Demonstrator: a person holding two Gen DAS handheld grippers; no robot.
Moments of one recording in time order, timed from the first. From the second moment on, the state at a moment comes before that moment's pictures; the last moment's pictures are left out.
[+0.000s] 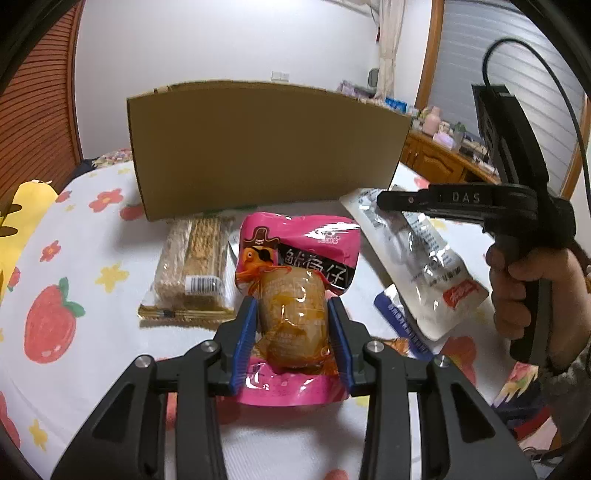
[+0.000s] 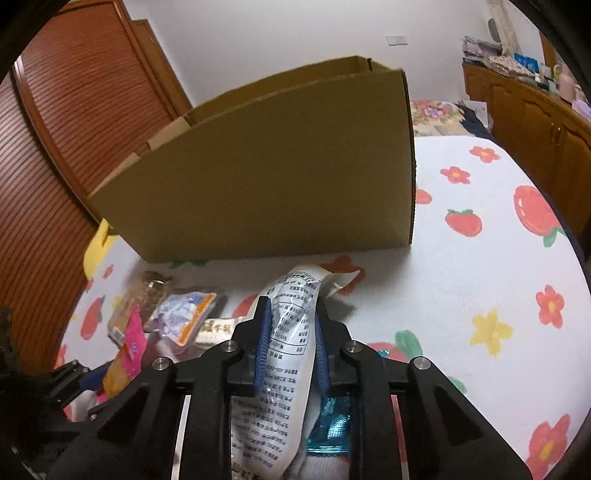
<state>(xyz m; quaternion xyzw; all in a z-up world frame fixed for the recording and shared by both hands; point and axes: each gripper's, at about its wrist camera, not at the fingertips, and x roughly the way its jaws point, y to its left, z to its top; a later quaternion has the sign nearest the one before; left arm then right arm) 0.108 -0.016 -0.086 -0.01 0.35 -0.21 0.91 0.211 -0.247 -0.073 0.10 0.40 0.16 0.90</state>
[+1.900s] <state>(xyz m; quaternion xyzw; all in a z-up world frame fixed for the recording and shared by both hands) 0.228 -0.002 0.041 0.02 0.25 -0.17 0.95 0.210 -0.222 0.090 -0.05 0.22 0.20 0.96</state>
